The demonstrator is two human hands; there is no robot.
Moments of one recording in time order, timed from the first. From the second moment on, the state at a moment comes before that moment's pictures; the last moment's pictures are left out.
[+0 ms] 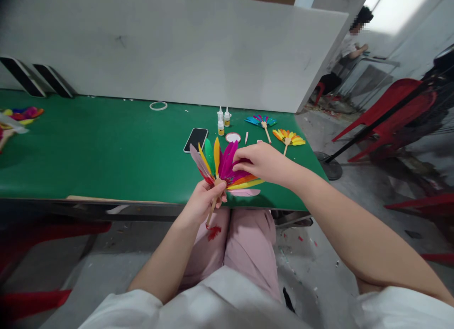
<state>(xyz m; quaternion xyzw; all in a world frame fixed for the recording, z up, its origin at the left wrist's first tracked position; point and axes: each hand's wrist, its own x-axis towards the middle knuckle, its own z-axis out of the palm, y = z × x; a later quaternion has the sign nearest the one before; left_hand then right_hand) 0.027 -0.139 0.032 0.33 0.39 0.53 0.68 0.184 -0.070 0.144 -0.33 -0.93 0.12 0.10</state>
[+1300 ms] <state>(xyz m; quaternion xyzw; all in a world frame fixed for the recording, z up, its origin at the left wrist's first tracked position) 0.027 -0.137 0.029 0.35 0.38 0.53 0.67 0.186 -0.082 0.131 -0.37 -0.86 0.27 0.20</state>
